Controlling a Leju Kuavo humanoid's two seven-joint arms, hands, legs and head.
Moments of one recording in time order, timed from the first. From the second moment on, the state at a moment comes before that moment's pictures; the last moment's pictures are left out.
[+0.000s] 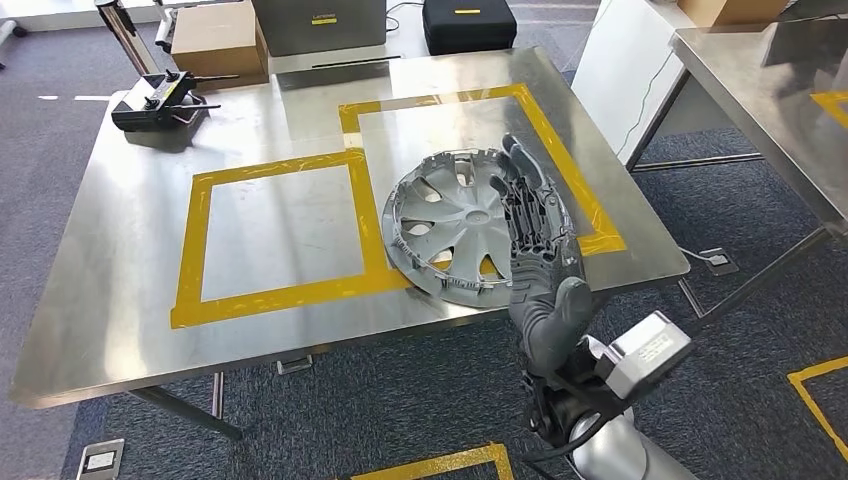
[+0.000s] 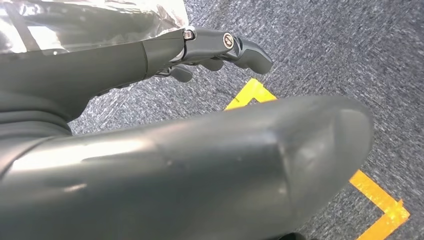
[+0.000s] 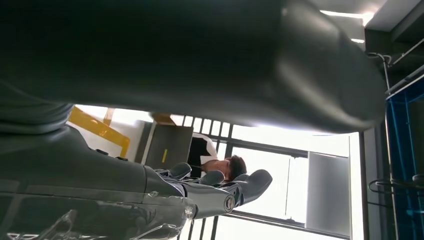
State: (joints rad) left arm -0.10 -0.09 -1.21 -0.30 0.51 0.49 -0.13; right arm -0.32 -0.25 0.80 -2.06 -0.03 -0.54 -0.16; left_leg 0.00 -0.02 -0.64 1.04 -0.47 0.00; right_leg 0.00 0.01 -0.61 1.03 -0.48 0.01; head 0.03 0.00
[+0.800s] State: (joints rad) left arm -0.11 -0.07 -1.21 -0.30 0.53 0.49 -0.12; right arm -0.33 -0.25 0.79 -2.08 -0.07 -0.53 -0.18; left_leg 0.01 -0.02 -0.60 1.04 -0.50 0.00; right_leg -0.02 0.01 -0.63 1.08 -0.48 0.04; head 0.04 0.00
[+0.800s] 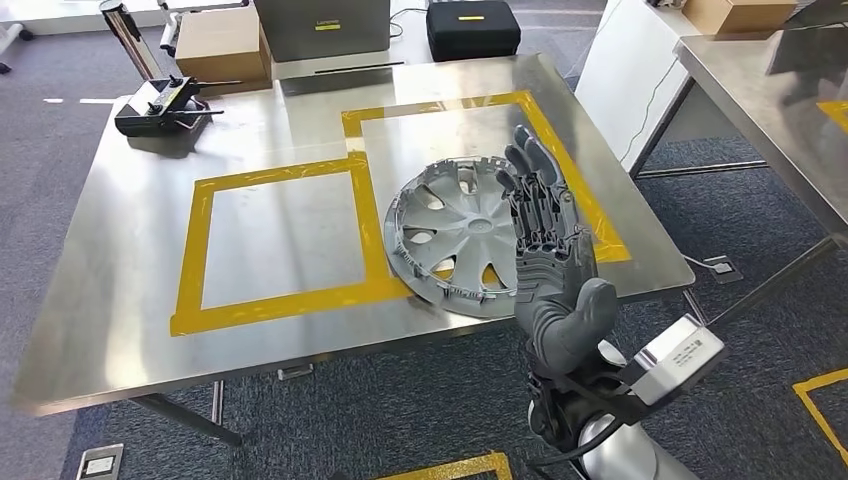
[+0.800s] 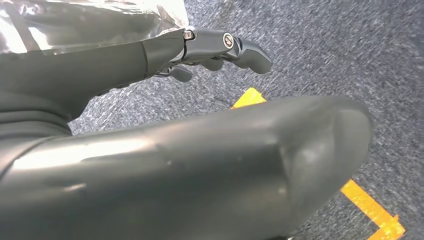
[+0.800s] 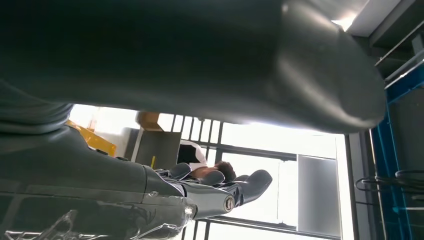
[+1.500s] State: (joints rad) left arm -0.12 -0.07 -1.21 -0.30 0.53 0.49 -0.11; right arm -0.34 -0.25 0.80 -2.07 -0.10 -0.53 -0.19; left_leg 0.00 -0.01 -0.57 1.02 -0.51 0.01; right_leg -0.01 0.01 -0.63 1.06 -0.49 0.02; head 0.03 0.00
